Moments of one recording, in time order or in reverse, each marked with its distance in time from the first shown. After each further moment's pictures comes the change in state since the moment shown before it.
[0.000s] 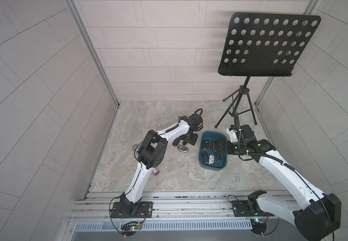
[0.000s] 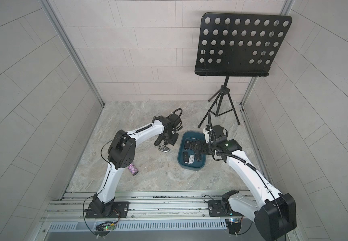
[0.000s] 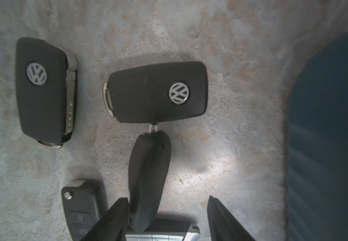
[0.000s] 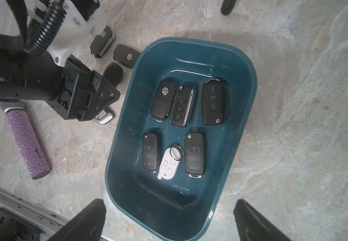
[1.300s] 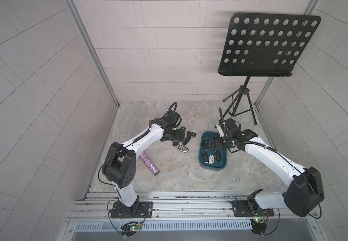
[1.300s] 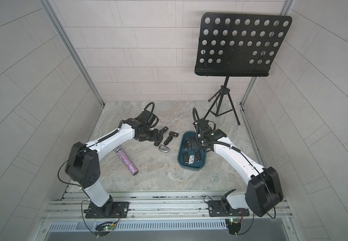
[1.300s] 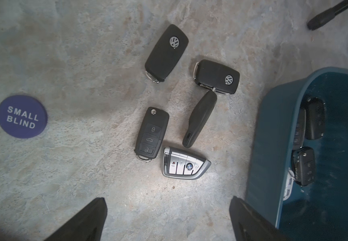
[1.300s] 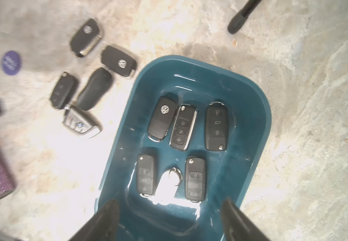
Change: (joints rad) left arm 0.134 -0.502 -0.481 0.196 0.120 -0.201; right arm 0.125 0.216 0.163 -0.005 0.154 0.002
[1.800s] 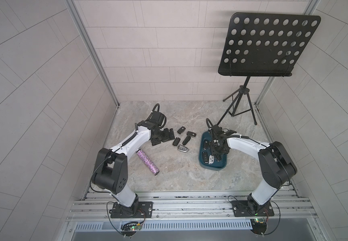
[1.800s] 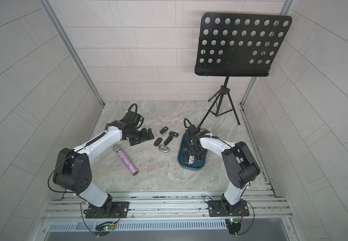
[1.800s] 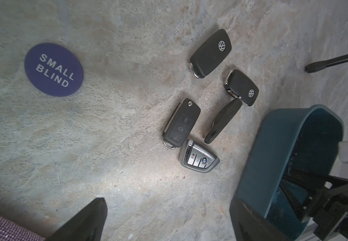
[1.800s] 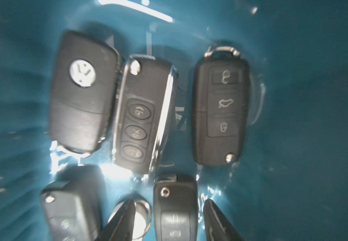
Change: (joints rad) left arm 0.200 -0.142 -0.185 0.056 0.189 -0.137; right arm 0.021 0.355 -0.011 0.044 0.132 0.027
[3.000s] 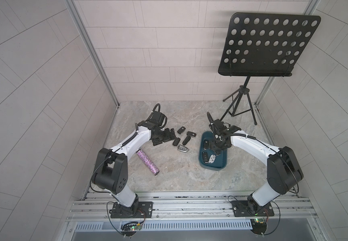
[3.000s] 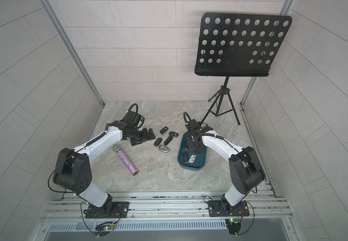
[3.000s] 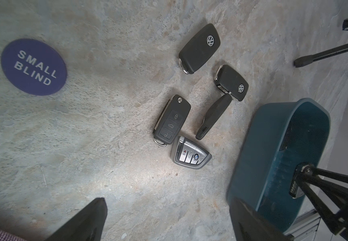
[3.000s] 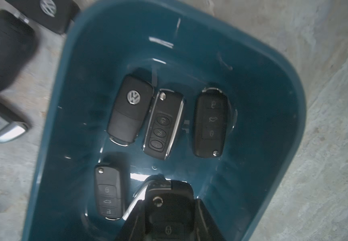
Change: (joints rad) left arm 0.009 0.000 0.000 0.008 0.048 0.005; right arm 0.005 -0.063 0.063 -0.075 0.008 -0.053
